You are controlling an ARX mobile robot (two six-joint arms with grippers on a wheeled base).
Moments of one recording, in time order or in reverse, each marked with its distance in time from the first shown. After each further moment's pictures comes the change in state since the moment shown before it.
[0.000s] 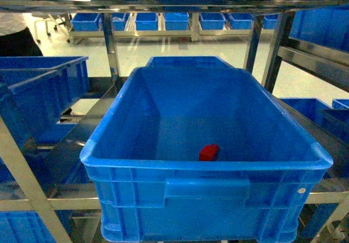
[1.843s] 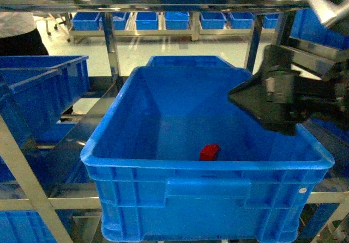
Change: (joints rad) left arm 0.000 0.000 0.000 0.000 0.000 0.000; right arm 0.292 1.118 0.684 -0.048 -0.291 0.207
